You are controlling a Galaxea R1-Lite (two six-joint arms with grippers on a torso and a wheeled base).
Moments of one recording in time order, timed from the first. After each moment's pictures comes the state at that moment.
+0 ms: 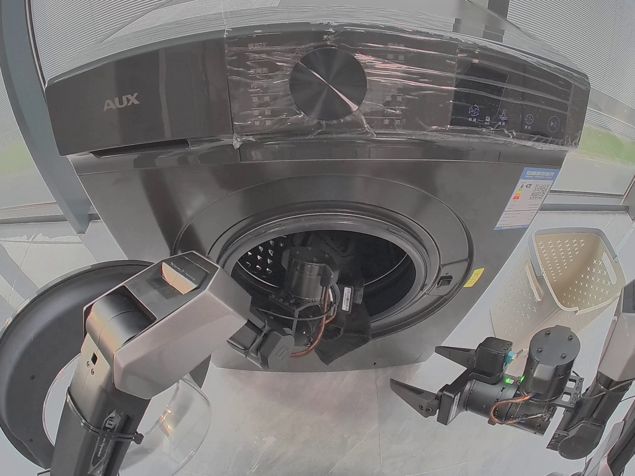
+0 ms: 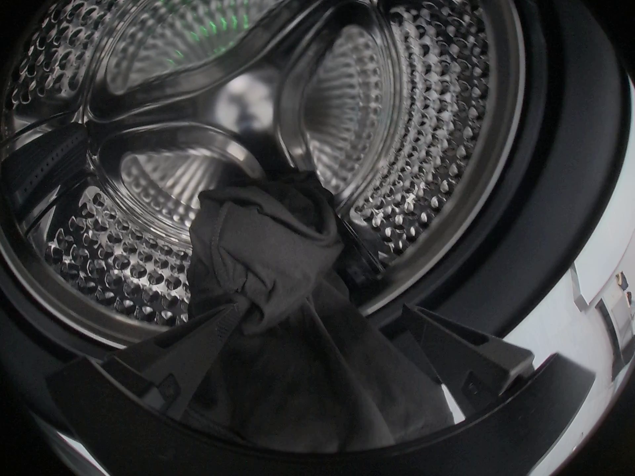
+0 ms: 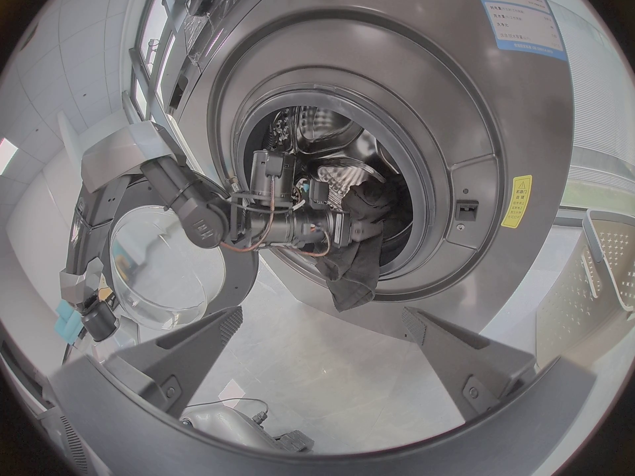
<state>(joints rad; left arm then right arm) -0.63 2.51 -1.43 -0.78 0.27 -0.10 0.71 1.92 -0.09 -1.55 -0.02 0.17</state>
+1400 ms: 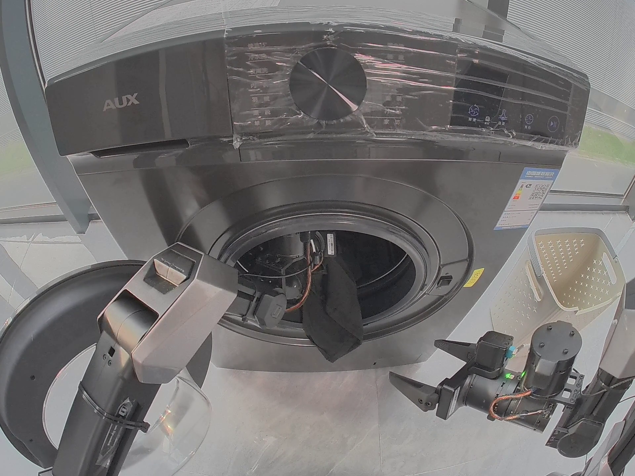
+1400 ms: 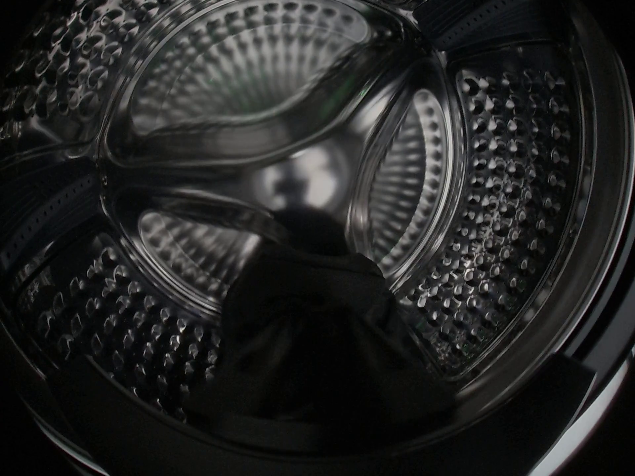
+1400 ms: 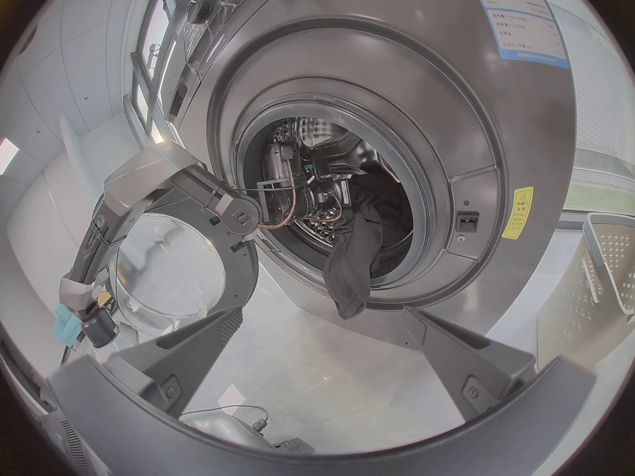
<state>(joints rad) -0.53 2.63 -1.79 -0.81 0.28 -0.08 0.70 1.91 -0.10 -1.55 -0.01 0.17</state>
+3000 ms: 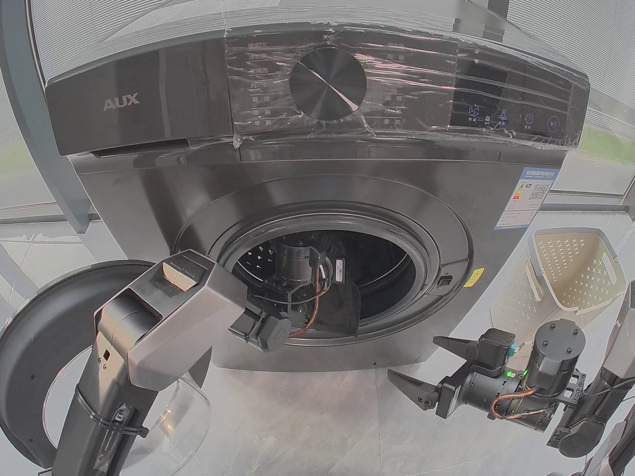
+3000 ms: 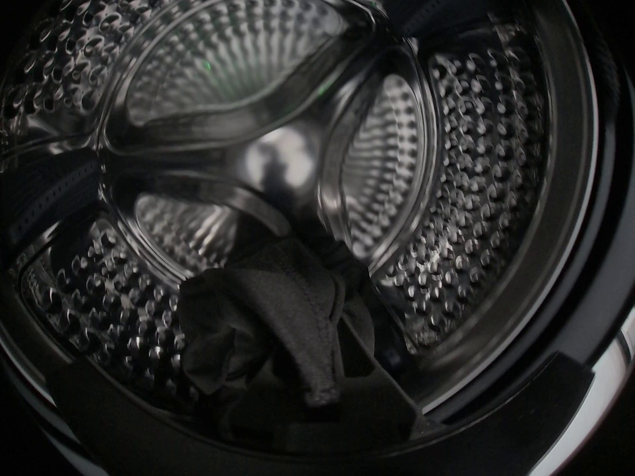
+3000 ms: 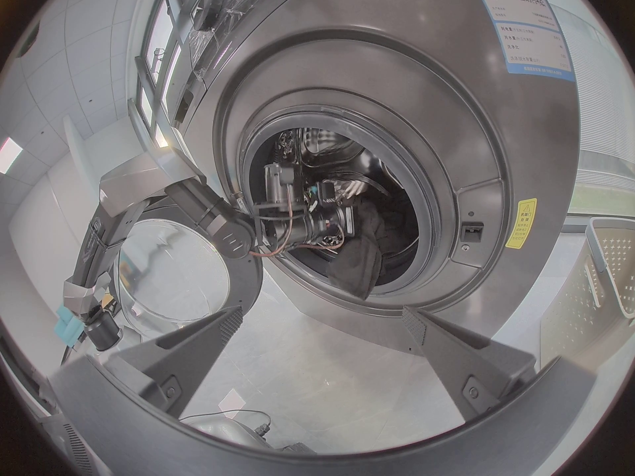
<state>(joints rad) -0.59 2.58 -1.58 -0.88 0.28 -0.08 0.71 1.89 -0.11 -1.55 -0.01 0.17</state>
